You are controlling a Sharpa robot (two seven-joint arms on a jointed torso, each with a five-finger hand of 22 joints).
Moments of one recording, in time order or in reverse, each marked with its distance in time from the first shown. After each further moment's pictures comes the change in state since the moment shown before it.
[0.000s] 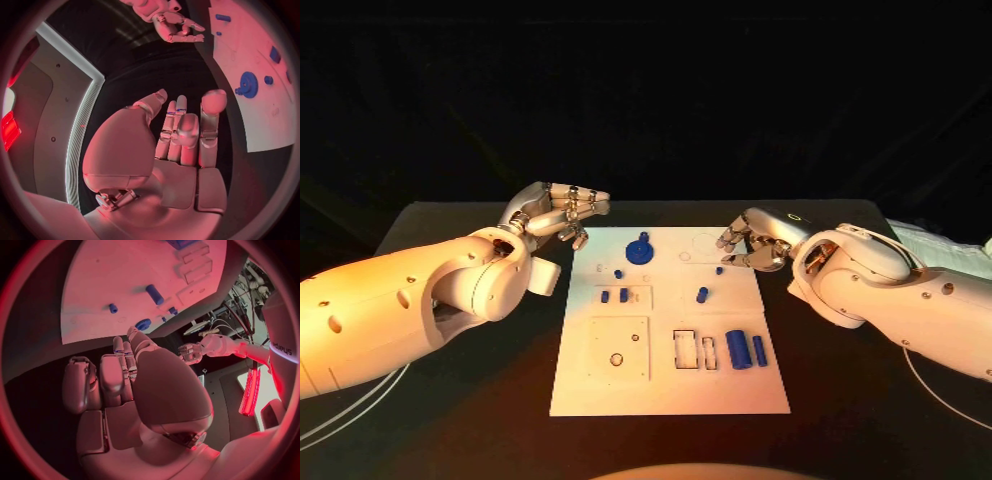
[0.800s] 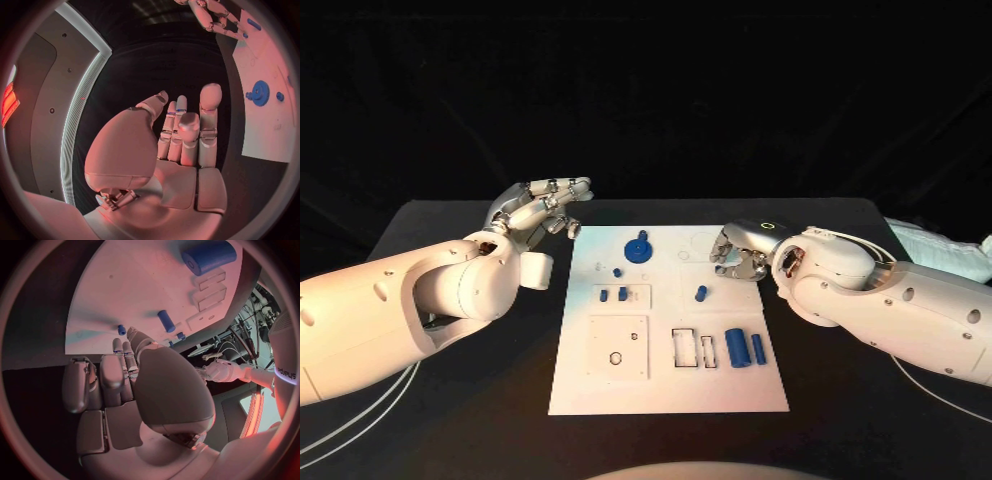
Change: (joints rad) left arm -0.002 -0.028 -0.002 0.035 0.252 0.001 0.087; left_hand 0.024 0.032 -0.045 -0.001 0.000 -0.016 0.009 0.000 -0.005 -0.026 0.004 0.025 0.012 -0.025 0.004 -0.017 -0.054 0.014 -0.022 0.005 -0.083 -0.048; right arm -0.013 0.078 -0.001 -0.048 -0.157 0.151 -0.079; right_hand 0.001 -0.016 0.109 0.009 -0.032 0.001 0.002 -0.004 -0.008 -0.012 0.005 0.000 -0.122 -0.002 0.005 -0.006 -0.031 0.000 0.004 0.011 -0.002 -0.002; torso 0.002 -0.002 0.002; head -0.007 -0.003
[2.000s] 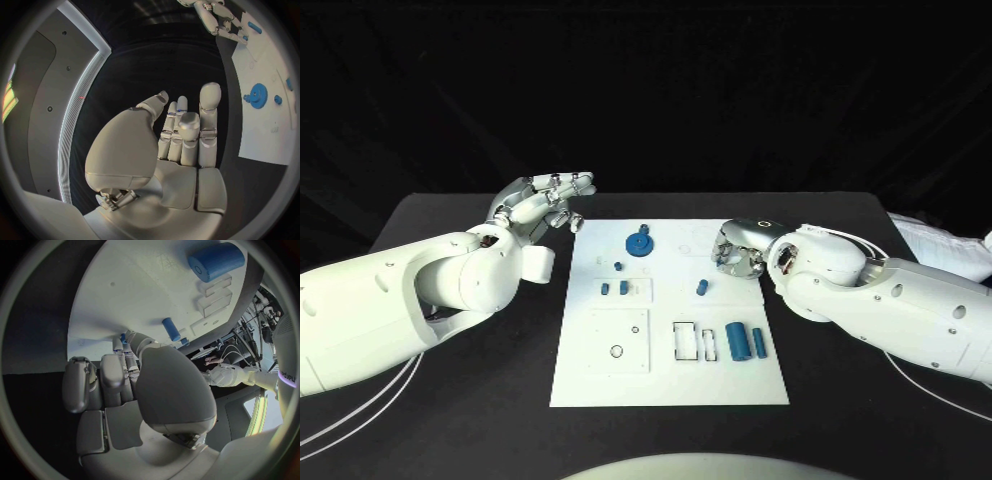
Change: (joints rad) left arm 0.000 0.000 0.000 -0.001 0.011 0.014 -0.023; left_hand 0.009 0.009 -0.011 0.000 0.000 -0.014 0.007 -0.004 -0.002 -0.014 0.006 0.004 0.002 -0.010 0.003 0.000 -0.009 0.000 -0.004 0.004 -0.019 -0.011; right arm -0.016 0.036 0.005 -0.037 -0.025 0.028 -0.027; right_hand -0.016 -0.023 0.125 -0.018 -0.005 0.037 0.002 -0.002 0.006 0.065 -0.011 0.012 -0.078 0.000 0.000 0.000 -0.015 0.000 0.000 0.000 0.000 0.004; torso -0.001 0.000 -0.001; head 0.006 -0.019
